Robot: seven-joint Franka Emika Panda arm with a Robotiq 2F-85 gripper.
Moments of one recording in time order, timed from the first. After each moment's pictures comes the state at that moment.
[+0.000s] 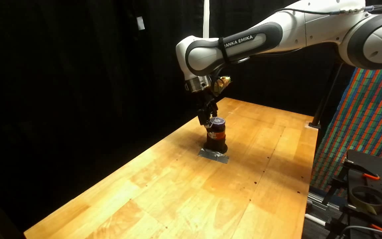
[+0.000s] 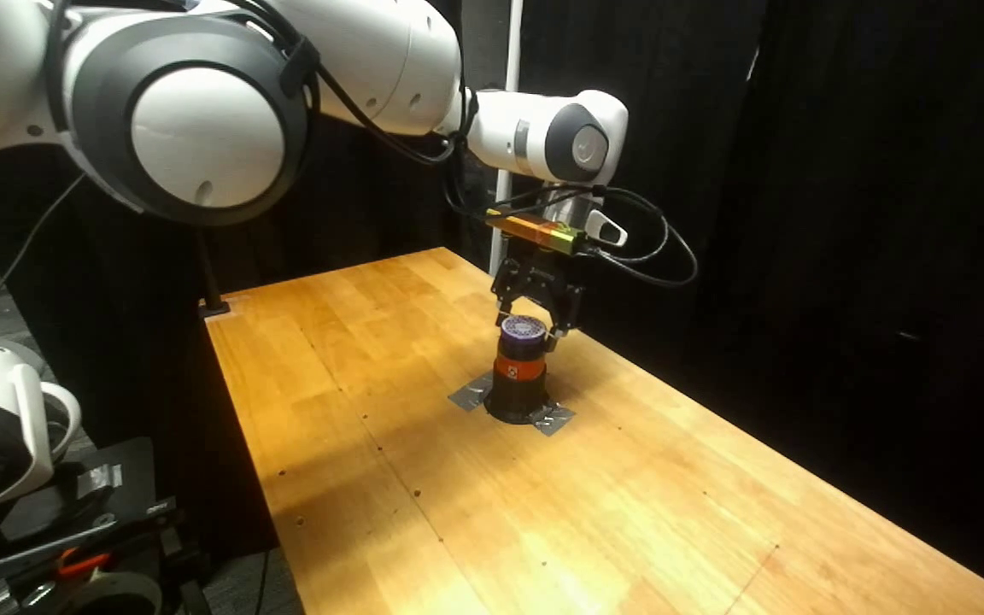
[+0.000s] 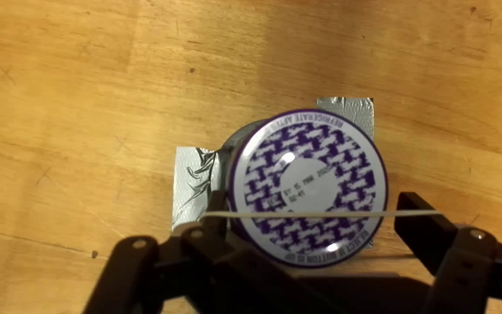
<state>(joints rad) 0.15 1.06 0.07 -0.83 -0.09 1.52 -0.07</state>
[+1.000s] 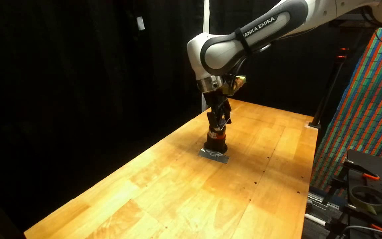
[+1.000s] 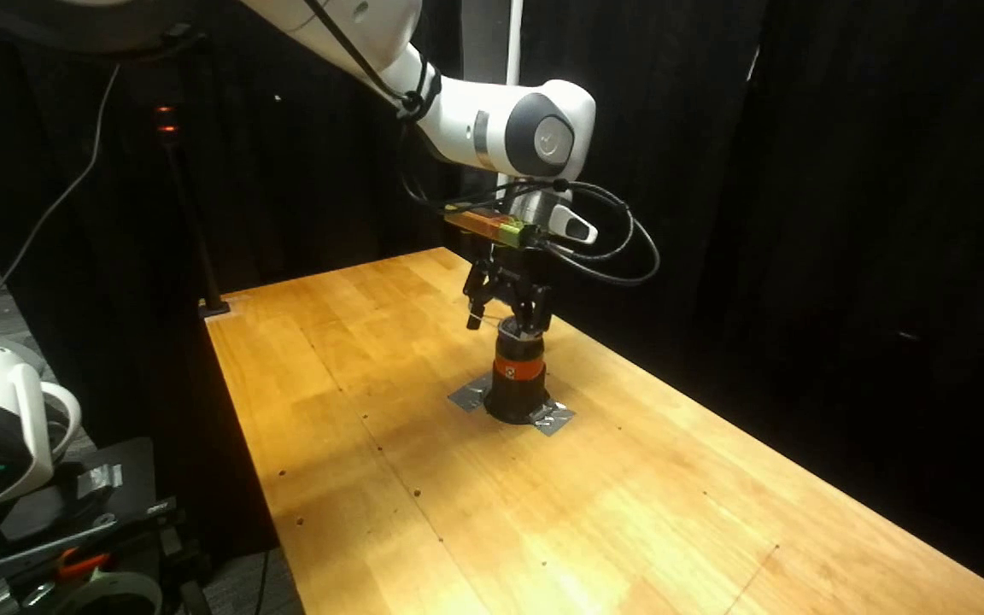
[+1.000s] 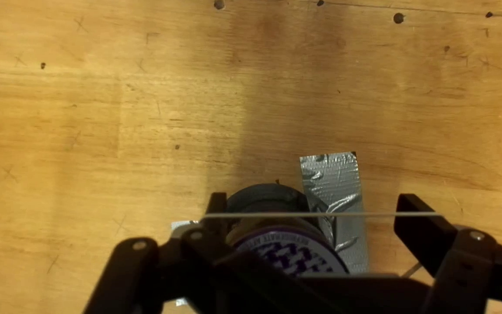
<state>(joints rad) 0.15 0.76 0.07 -1.34 -0.09 1.74 0.09</state>
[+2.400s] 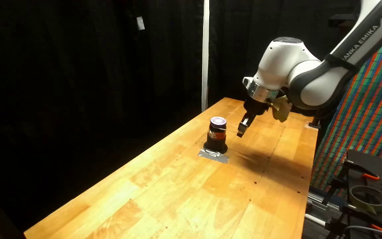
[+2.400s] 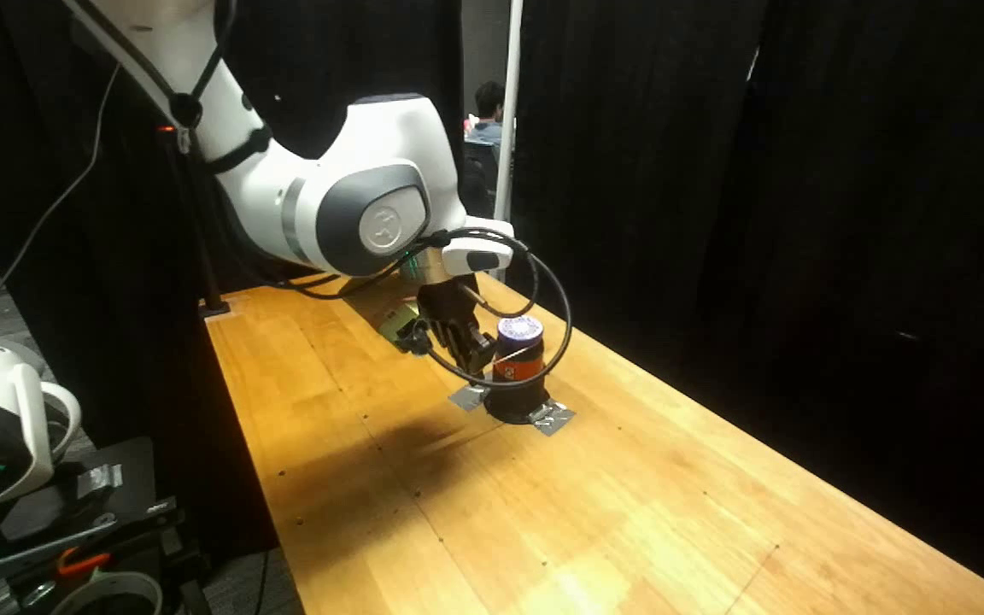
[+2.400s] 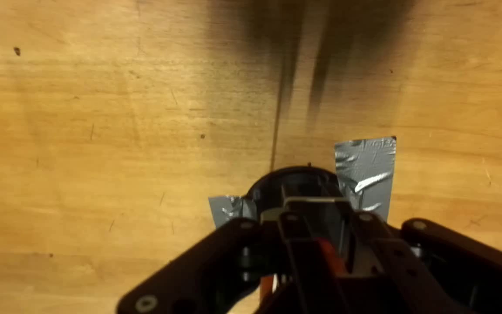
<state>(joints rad) 0.18 0.26 -0.03 -2.36 -0.26 2.91 0.28</state>
